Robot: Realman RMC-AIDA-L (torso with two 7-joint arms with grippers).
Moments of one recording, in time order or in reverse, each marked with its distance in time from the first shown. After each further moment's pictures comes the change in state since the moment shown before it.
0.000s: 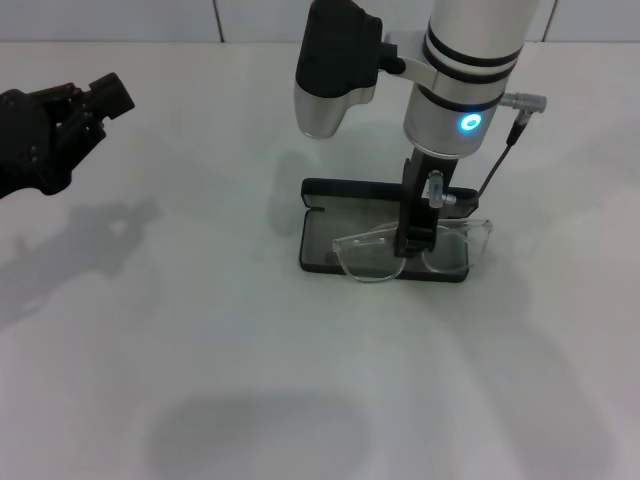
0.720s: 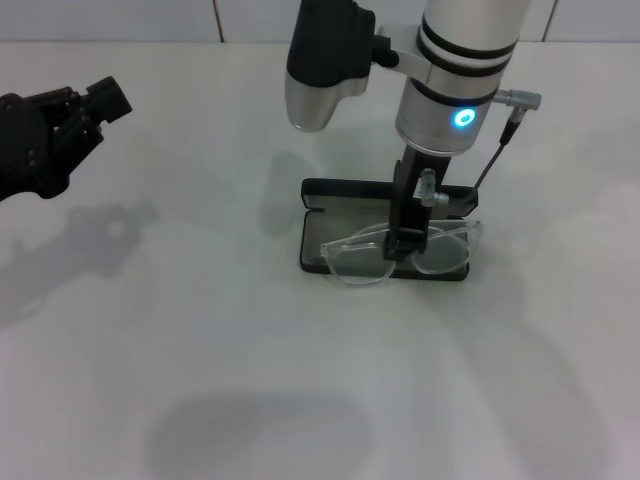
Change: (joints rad) left arm 0.008 0.000 0.000 0.000 0.000 0.000 0.000; right arm 0.015 -0.008 0.062 0.007 0.002 -0.044 -0.018
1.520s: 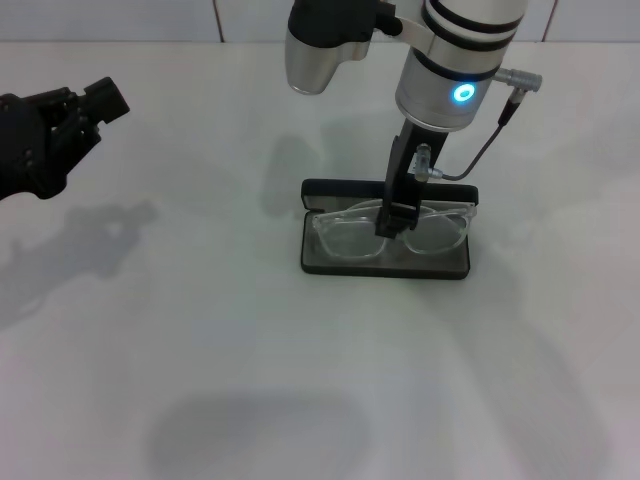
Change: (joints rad) left arm 0.001 0.003 0.000 0.000 0.000 0.000 0.000; right arm 0.010 0.000 0.030 0.064 0.007 0.011 -0.003
